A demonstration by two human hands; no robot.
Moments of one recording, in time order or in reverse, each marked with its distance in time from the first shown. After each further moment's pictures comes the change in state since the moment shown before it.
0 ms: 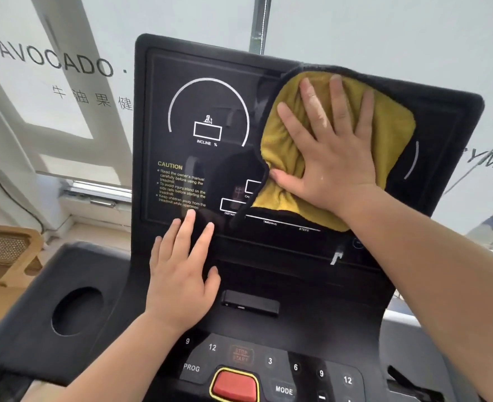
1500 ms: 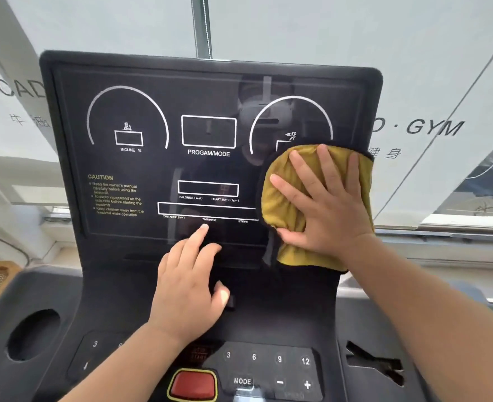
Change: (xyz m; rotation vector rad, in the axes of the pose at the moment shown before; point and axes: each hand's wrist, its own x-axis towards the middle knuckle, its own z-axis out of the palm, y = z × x) left_hand -0.001 0.088 0.009 -0.085 -0.095 0.196; right_hand -0.139 0.057 0.042 0.062 0.062 -0.021
